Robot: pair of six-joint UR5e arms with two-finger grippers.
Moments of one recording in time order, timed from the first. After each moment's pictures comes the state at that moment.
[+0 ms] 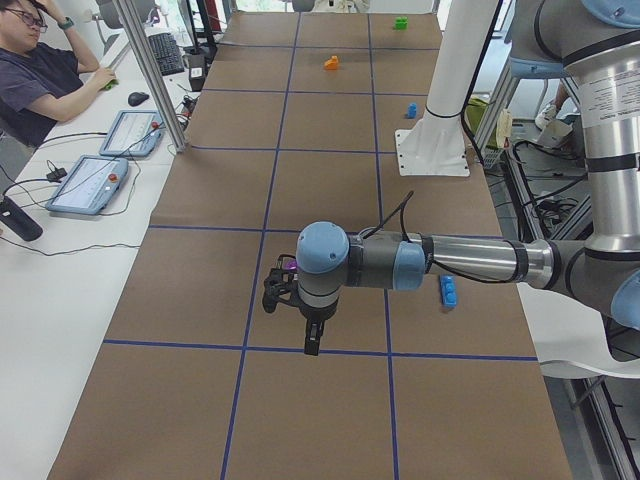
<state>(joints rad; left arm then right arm) -1.60 -1.34 -1.88 -1.56 -2.33 0.09 1.57 -1.75 1.85 -1.69 2.31 -0.11</state>
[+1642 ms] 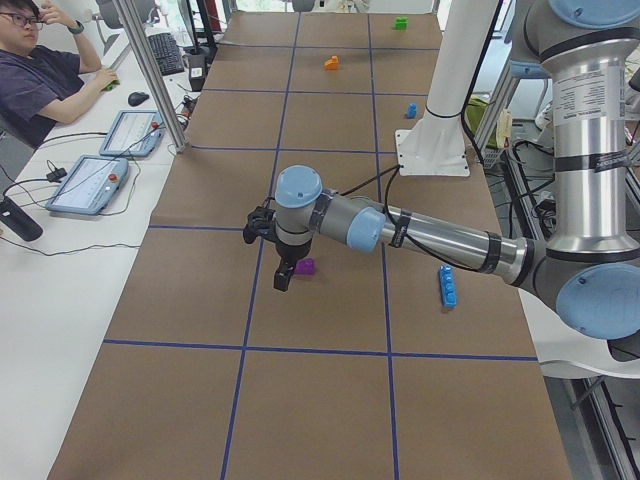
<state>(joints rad) -1.35 -1.46 -1.93 -1.70 -2.33 -0.15 1.52 -1.72 1.87 -1.51 2.32 0.02</state>
